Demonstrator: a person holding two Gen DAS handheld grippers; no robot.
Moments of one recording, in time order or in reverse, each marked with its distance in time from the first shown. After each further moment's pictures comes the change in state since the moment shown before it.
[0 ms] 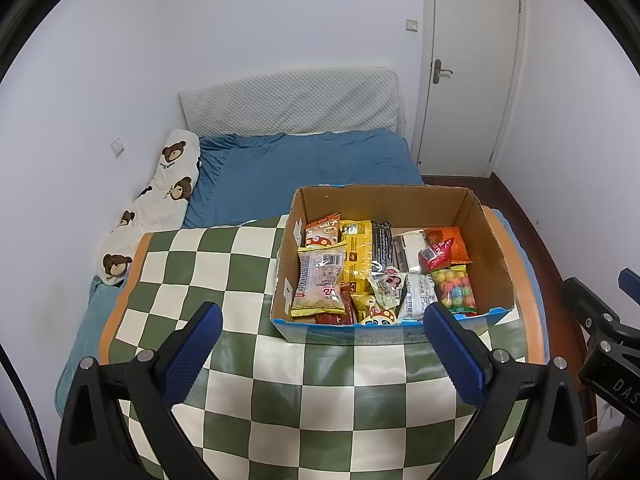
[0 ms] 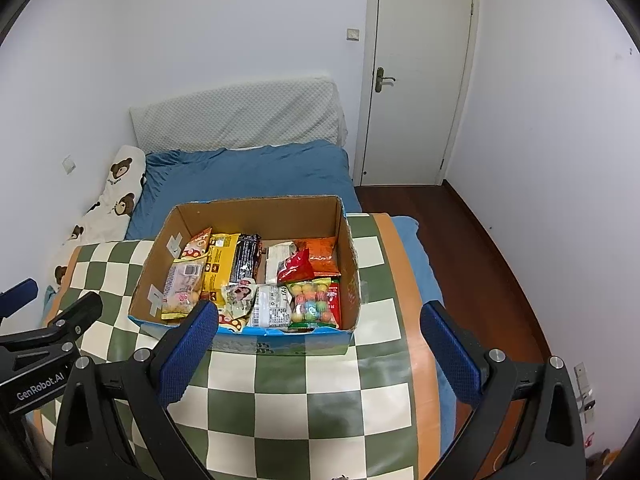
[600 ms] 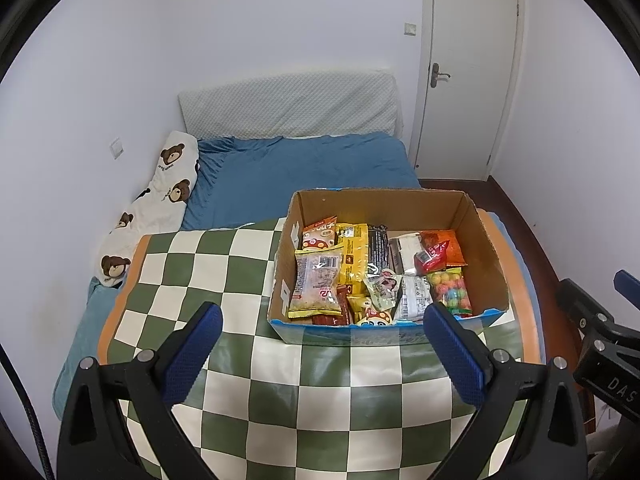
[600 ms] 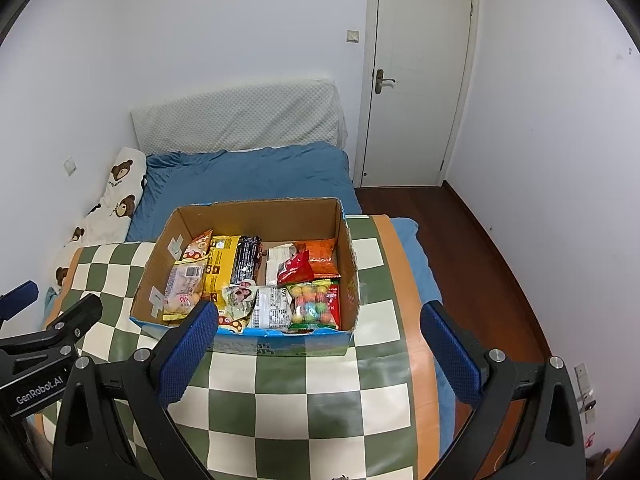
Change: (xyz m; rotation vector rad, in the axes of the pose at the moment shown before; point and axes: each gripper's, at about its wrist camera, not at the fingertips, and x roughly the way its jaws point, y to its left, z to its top) left arm -0.004 -0.003 -0.002 0.002 -0.015 -0.008; right arm -0.004 -0.001 0.003 0.000 -0.005 0.000
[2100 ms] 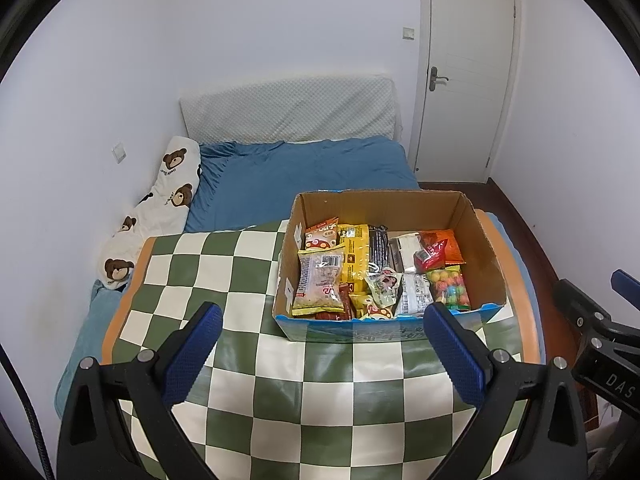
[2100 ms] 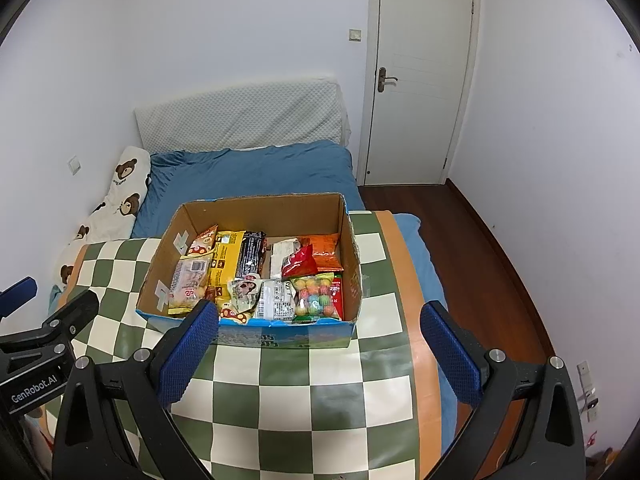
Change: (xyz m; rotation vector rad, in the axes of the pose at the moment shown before) left arm -0.014 0.001 -0.004 -0.005 -0.017 0.017; right arm -0.010 0.000 -0.004 -0.002 0.004 0.015
